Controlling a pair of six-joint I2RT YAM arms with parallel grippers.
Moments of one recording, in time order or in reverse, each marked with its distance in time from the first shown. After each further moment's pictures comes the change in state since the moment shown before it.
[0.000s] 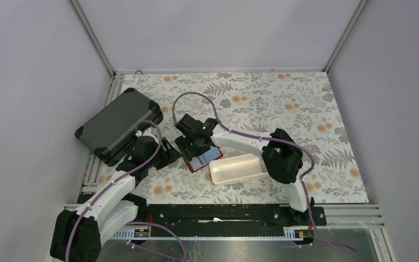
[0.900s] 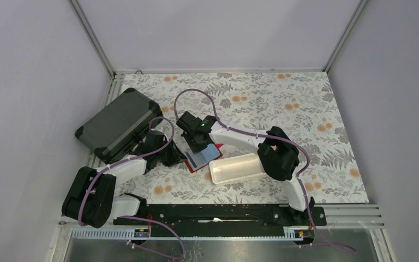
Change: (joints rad) left arm -0.014 0.369 0.049 0.197 0.137 0.003; right arm -0.040 0.017 0.021 -0.009 0.103 -0.025
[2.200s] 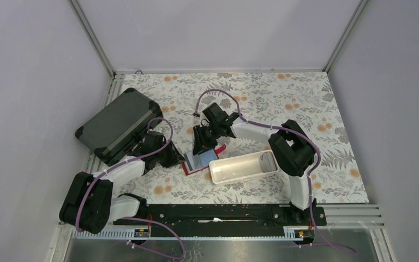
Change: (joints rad) left arm 0.000 -0.052 0.003 -0.082 -0.040 0.019; right arm -0.201 -0.106 -0.308 0.359 -0.616 0.144
